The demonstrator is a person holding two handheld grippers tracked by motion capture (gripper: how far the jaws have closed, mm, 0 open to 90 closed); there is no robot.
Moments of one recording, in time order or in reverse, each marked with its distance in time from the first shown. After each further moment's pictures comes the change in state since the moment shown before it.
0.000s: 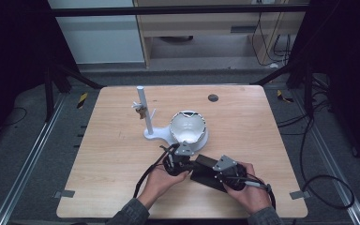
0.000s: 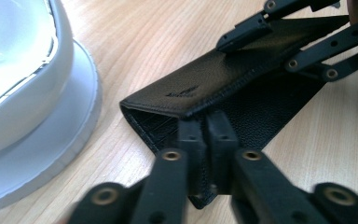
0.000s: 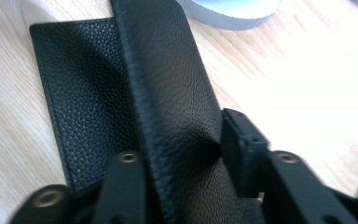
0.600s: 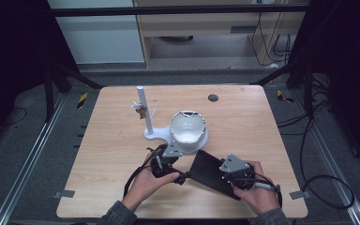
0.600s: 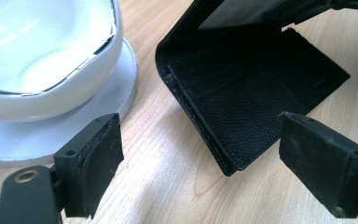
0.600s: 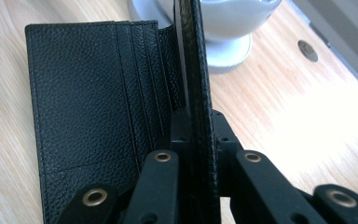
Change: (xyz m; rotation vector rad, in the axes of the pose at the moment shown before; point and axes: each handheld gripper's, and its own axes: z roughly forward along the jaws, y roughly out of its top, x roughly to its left) left arm 0.005 -0.015 -0.035 -0.020 0.088 -0.007; right arm -0.013 -0.001 -0.029 -0.164 -0.016 -0.027
